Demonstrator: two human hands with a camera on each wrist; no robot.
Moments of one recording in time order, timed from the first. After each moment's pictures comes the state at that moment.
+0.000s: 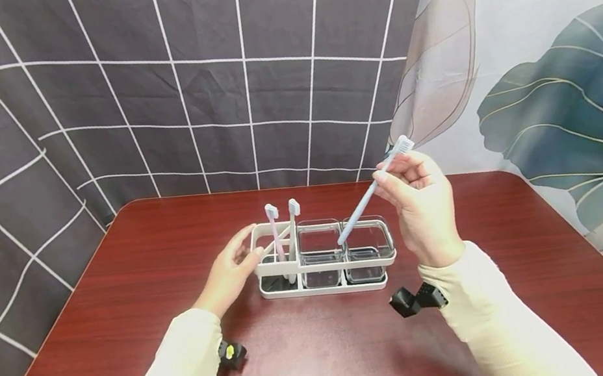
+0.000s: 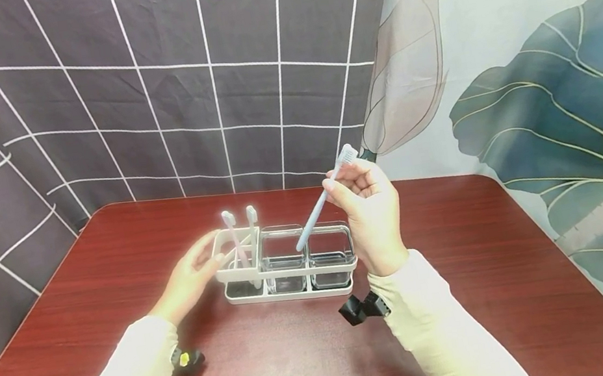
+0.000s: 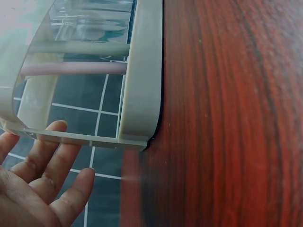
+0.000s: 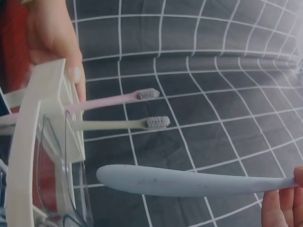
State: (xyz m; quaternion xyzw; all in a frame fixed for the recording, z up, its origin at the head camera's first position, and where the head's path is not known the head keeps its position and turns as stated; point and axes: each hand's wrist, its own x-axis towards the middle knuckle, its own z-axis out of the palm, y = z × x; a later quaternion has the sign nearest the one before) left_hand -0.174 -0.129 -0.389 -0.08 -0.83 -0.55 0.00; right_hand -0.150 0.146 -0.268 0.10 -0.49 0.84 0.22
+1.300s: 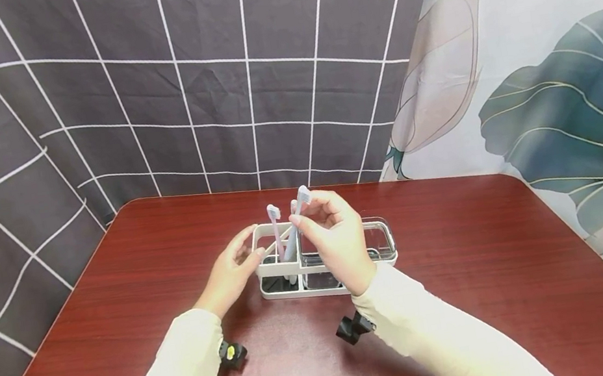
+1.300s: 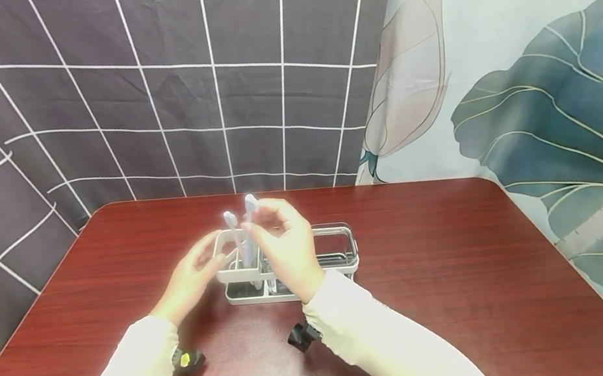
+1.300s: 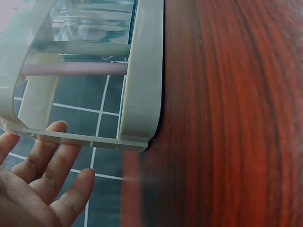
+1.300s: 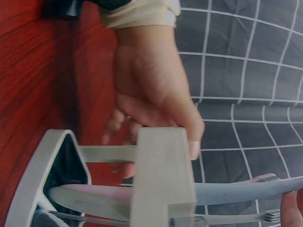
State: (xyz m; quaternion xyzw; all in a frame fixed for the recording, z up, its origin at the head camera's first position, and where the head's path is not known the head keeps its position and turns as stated) left_hand -0.174 -0.130 -0.390 -0.09 -0.83 -0.55 0.01; right_hand -0.150 0.061 -0.311 0.19 -0.62 0.73 0.20
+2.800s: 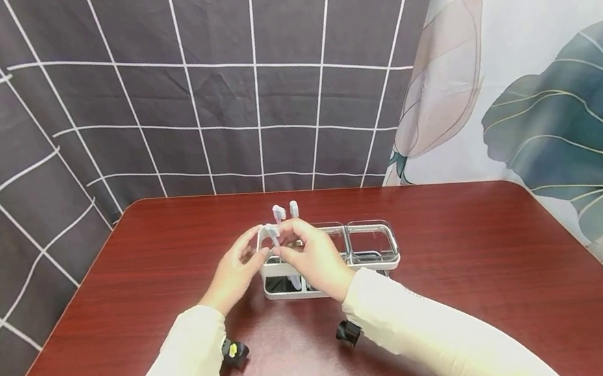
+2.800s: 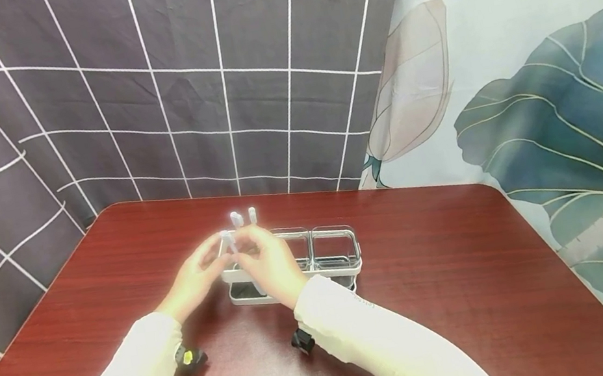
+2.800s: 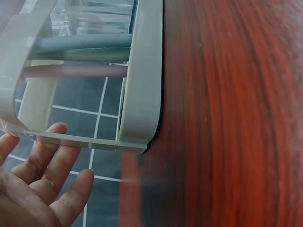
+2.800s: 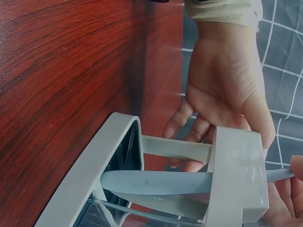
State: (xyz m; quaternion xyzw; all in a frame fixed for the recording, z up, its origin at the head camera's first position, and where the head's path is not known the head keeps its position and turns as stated) left_hand -0.173 -0.132 -0.388 -0.10 -0.83 -0.55 0.01; right_hand -0.154 0.044 -0.338 0.21 -0.80 0.55 0.08
